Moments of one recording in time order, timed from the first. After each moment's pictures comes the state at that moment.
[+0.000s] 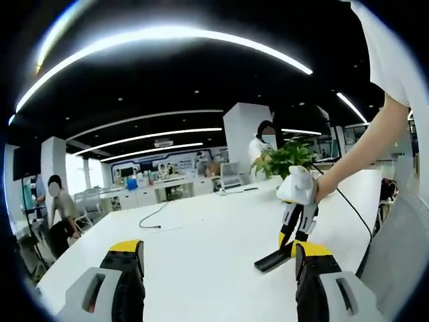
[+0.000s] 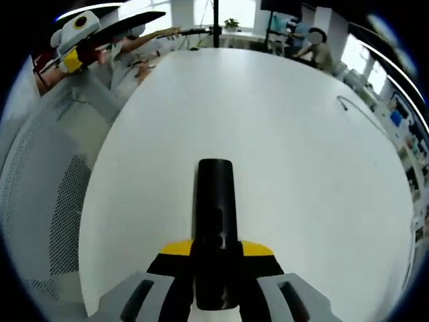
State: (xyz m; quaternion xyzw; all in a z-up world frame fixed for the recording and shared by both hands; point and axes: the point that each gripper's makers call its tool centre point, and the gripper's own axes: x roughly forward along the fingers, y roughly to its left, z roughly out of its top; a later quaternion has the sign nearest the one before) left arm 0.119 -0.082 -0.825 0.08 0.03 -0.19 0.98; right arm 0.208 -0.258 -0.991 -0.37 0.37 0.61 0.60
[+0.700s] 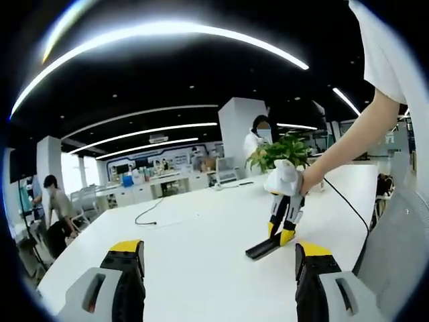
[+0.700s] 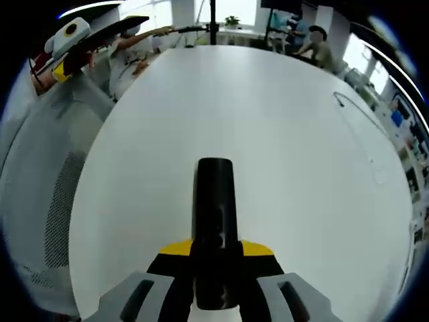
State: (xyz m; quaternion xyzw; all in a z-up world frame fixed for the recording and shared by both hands) left arm 0.119 -0.087 -0.832 0.09 0.05 -0.20 0.97; right arm 0.241 -0.264 -0.993 -0.37 0.37 0.60 0.60
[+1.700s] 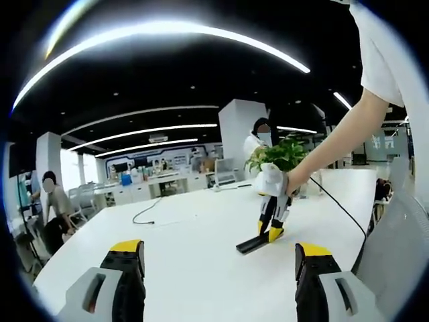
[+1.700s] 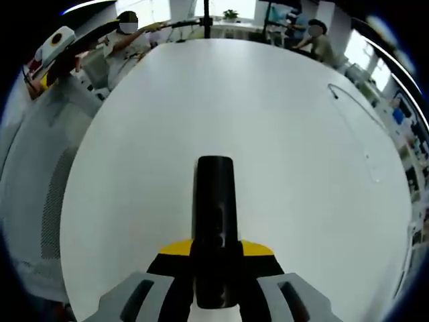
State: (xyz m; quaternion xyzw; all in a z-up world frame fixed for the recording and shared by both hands) left arm 0.118 -0.088 -0.831 0.07 0.05 -0.21 0.97; right arm 0.277 -0.268 -0.993 -0.39 0.39 0.60 0.58
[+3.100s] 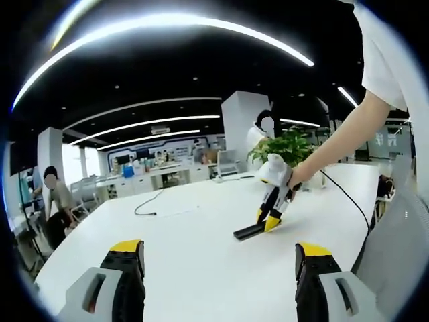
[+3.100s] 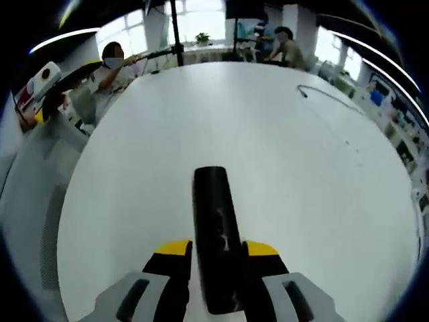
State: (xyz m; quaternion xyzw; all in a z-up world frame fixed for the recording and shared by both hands) left arm 0.119 -0.084 -0.840 0.08 0.07 -0.20 0.97; right arm 0.295 -0.265 -0.988 -0.27 0.36 0.59 0.67
